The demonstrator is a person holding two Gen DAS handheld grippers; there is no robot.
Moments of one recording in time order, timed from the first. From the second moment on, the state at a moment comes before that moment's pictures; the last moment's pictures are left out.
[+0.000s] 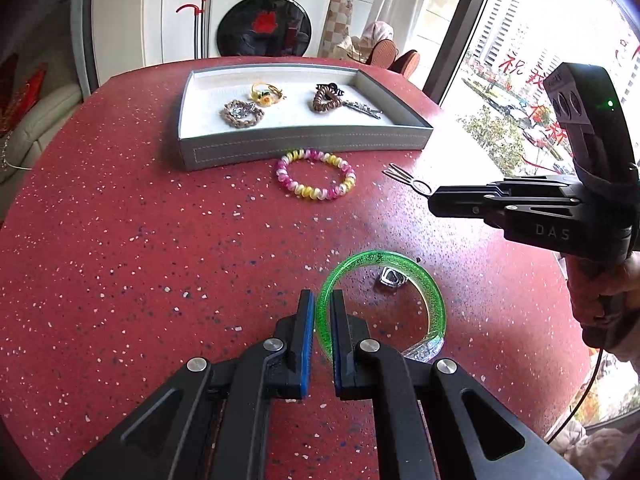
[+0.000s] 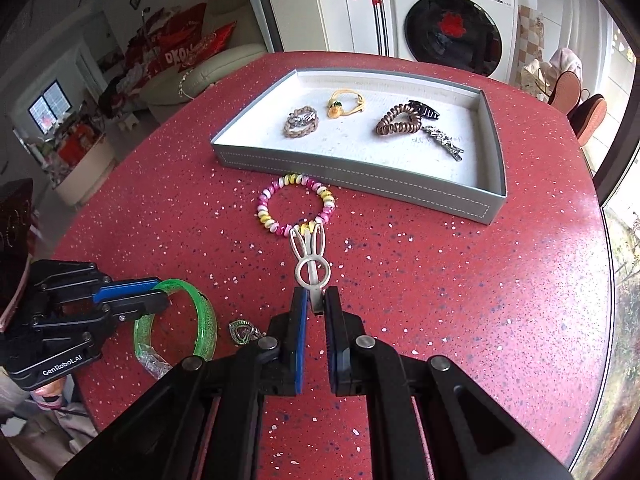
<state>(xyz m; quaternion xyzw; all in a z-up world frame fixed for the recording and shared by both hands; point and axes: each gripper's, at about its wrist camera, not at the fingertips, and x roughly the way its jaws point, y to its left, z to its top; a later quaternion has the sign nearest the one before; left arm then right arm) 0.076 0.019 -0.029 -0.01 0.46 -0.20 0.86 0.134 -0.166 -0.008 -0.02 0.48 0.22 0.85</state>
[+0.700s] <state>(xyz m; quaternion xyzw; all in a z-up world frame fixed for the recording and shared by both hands) 0.107 0.034 -0.006 -0.03 0.44 -0.18 0.88 0.159 -0.188 0.010 0.02 0.47 0.19 0.86</state>
